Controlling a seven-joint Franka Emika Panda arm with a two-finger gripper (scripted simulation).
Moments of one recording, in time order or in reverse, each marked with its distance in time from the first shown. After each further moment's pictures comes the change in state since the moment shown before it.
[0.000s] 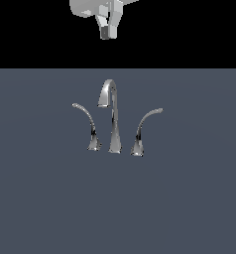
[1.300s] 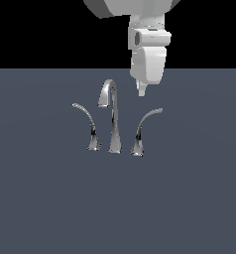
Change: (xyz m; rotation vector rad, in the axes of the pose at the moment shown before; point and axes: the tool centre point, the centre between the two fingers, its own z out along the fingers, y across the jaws) arm 0.136 -0.006 0.129 -0.020 0.014 0.714
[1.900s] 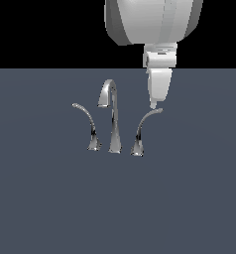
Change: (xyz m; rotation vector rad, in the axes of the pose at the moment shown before) arm 0.048 -0.012 0.044 -0.008 0.006 0.250
